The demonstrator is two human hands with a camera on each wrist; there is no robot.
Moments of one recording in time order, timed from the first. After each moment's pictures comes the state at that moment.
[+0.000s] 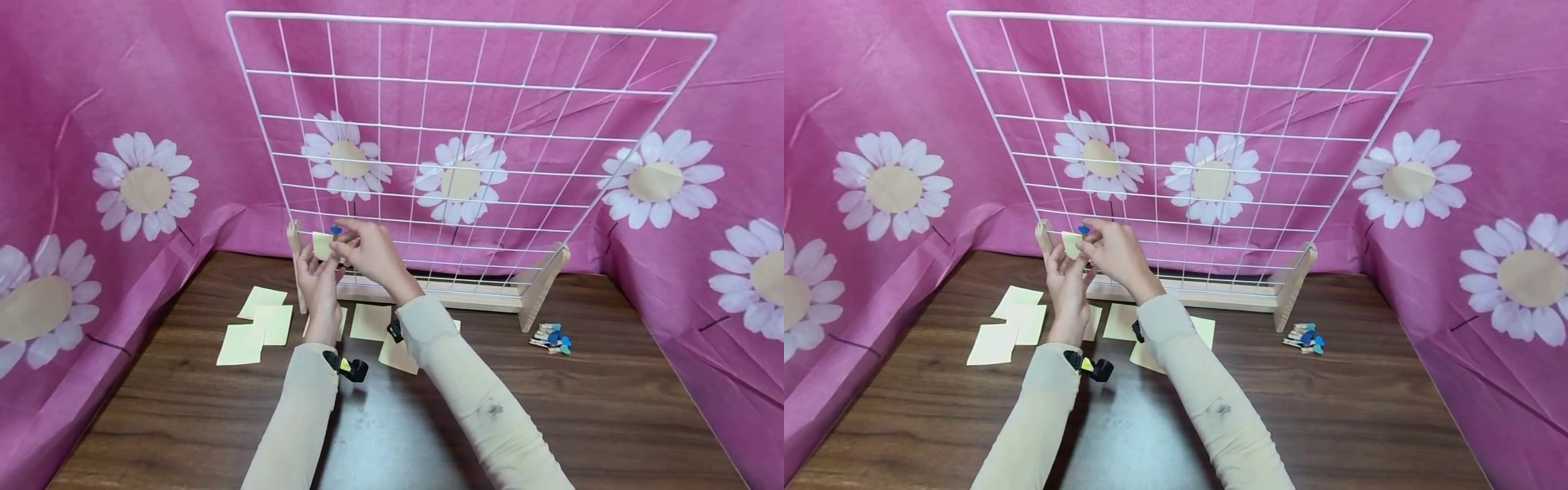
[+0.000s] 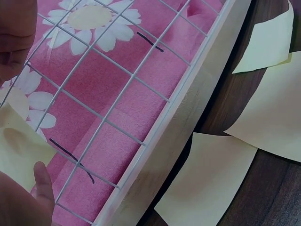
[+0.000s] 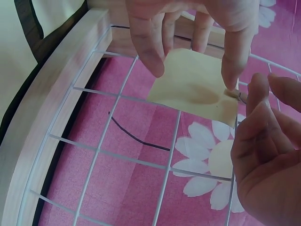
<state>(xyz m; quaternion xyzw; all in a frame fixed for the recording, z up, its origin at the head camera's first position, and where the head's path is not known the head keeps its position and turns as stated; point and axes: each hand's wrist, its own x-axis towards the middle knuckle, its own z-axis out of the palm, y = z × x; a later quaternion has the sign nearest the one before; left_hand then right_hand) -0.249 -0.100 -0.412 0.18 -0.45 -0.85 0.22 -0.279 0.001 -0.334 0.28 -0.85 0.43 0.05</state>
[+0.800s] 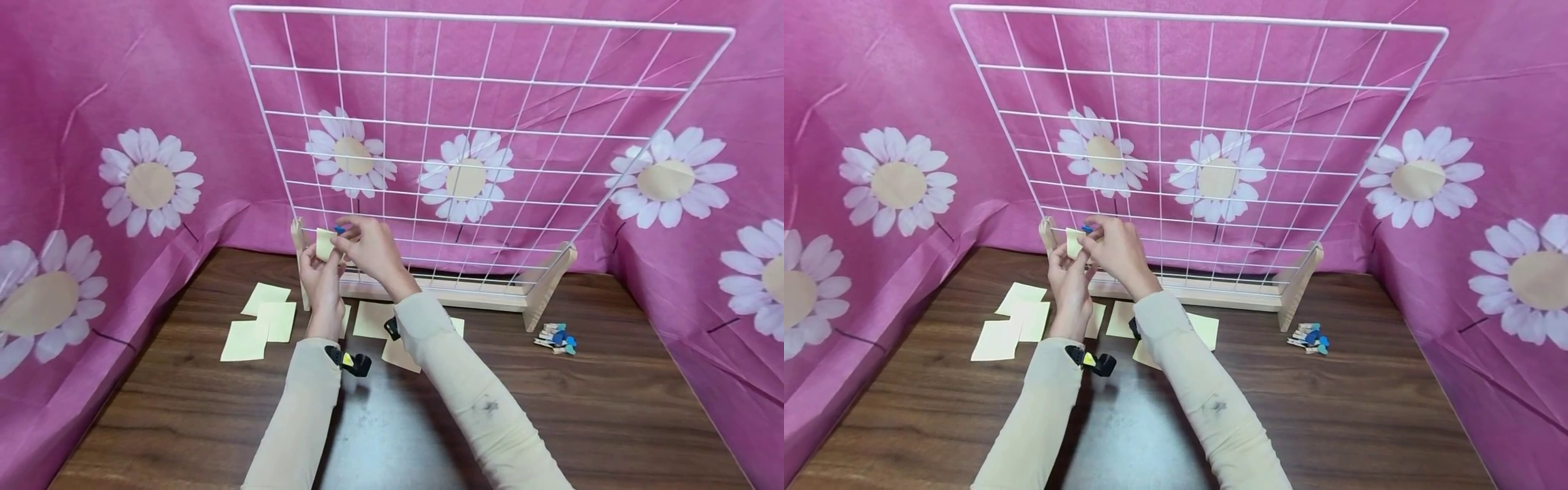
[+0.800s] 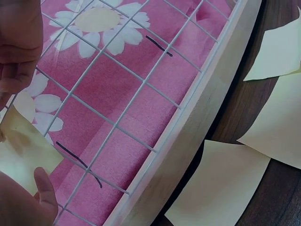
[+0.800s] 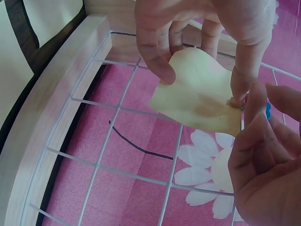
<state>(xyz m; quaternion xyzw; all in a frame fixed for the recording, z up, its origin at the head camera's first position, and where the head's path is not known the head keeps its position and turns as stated) -0.255 -0.101 -0.409 0.18 -0.45 -0.84 0.24 -0.281 -0.010 -0.336 0.24 -0.84 0.48 0.03</state>
